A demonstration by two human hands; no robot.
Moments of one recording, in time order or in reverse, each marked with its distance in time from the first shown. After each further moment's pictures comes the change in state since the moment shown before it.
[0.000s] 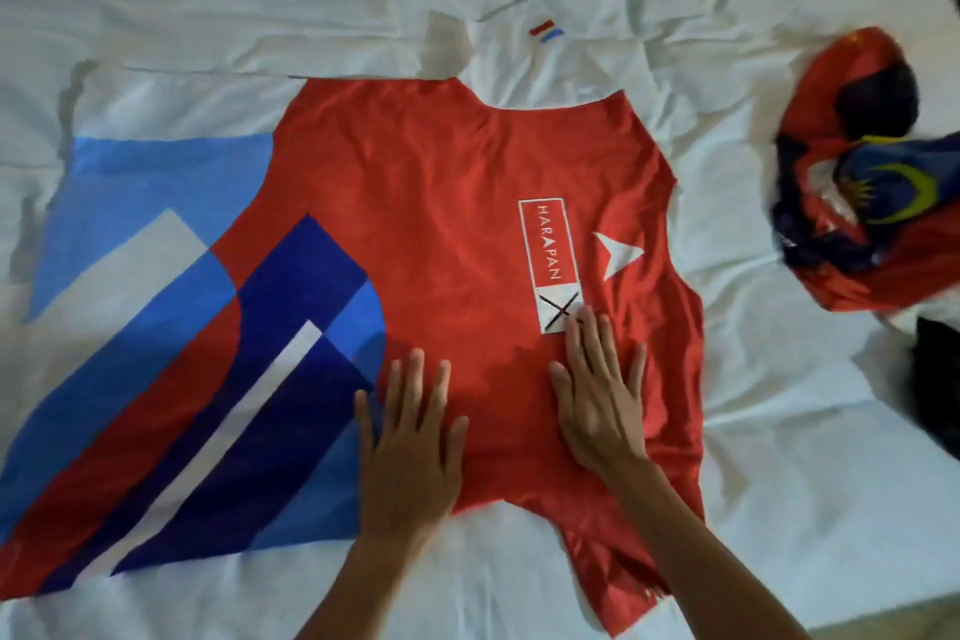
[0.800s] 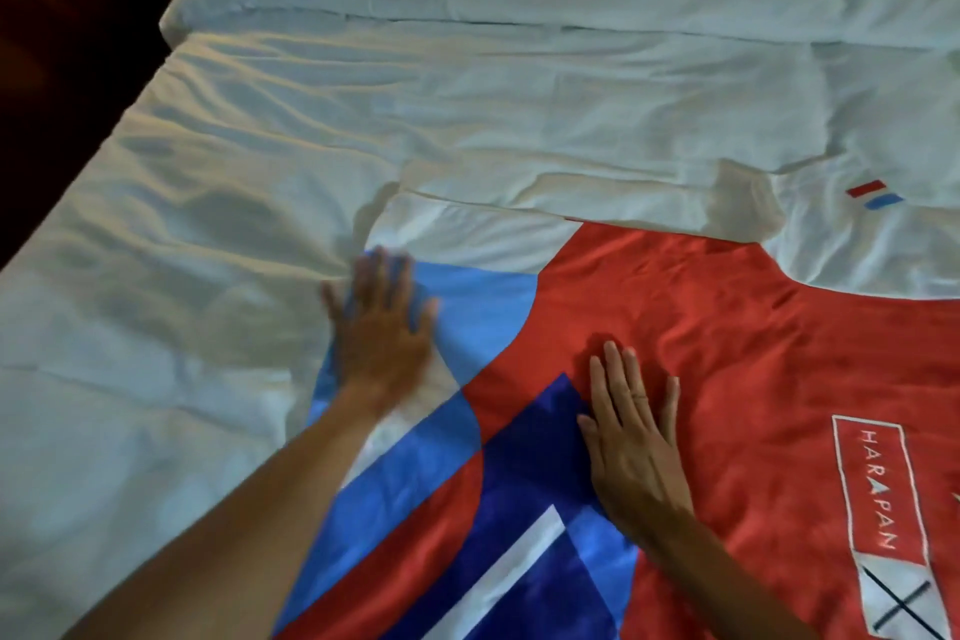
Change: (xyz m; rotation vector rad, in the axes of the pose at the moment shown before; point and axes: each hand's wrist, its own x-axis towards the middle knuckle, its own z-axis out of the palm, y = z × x) left_hand 0.251 -0.285 -0.108 0.286 0.299 -0.303; right_hand 0.161 -0.228 0.058 0.058 0.149 -0.508
